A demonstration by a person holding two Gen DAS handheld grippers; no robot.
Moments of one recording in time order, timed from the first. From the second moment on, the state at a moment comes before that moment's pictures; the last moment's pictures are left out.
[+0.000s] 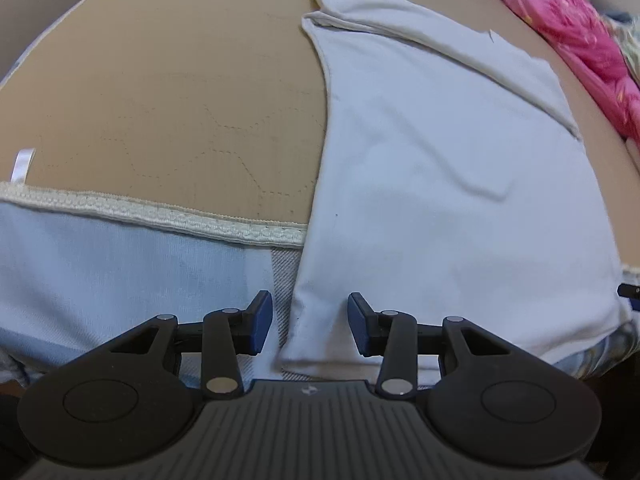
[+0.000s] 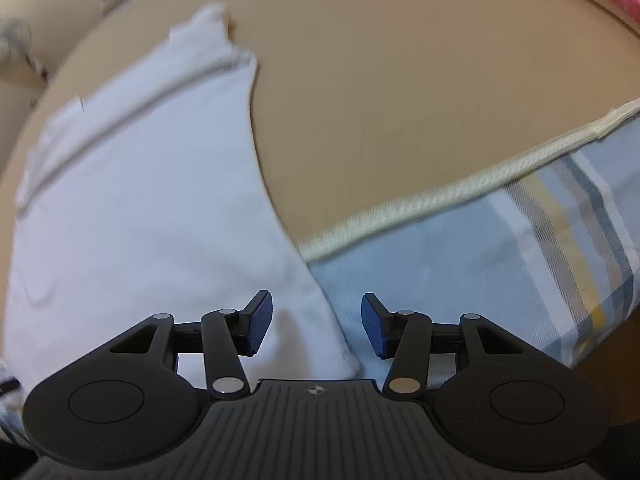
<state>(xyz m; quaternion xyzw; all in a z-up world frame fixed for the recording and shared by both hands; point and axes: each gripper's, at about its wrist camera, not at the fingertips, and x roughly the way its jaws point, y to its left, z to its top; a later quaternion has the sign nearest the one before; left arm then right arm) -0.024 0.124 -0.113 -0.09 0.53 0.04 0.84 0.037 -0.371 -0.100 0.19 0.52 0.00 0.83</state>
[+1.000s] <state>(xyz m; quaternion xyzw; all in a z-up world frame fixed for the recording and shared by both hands) -0.025 0.111 -0.115 -0.05 0.53 0.04 0.85 0.045 -0.356 -0.106 0.15 0.54 0.01 0.83</state>
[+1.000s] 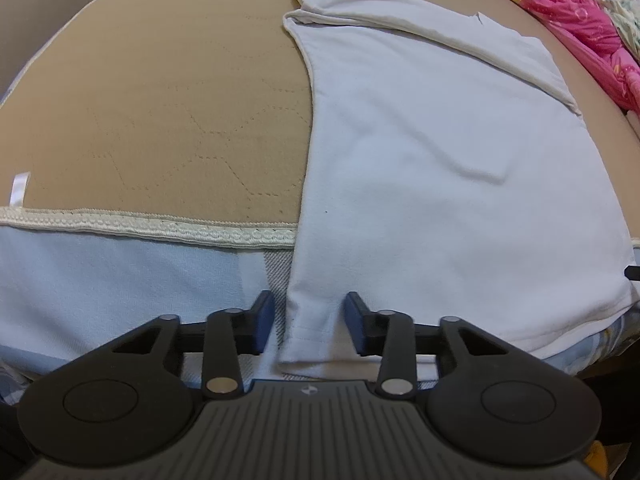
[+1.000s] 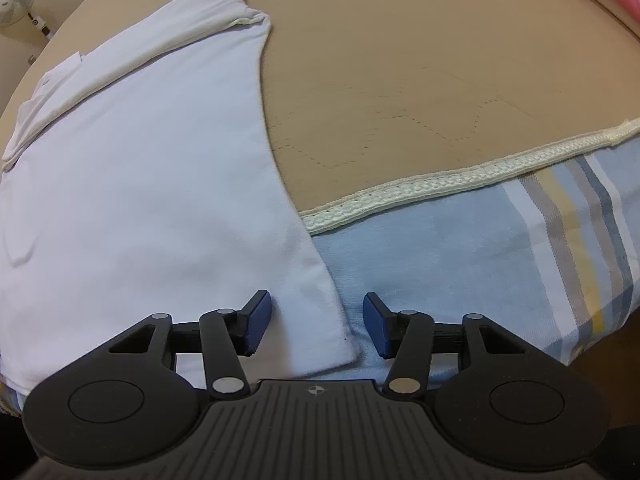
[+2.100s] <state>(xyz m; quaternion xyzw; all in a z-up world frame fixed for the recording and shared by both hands) -0.024 0.103 -0.115 -0.05 0.54 0.00 0.84 0.048 -0.347 -0.101 0.15 0.53 0.05 0.83</state>
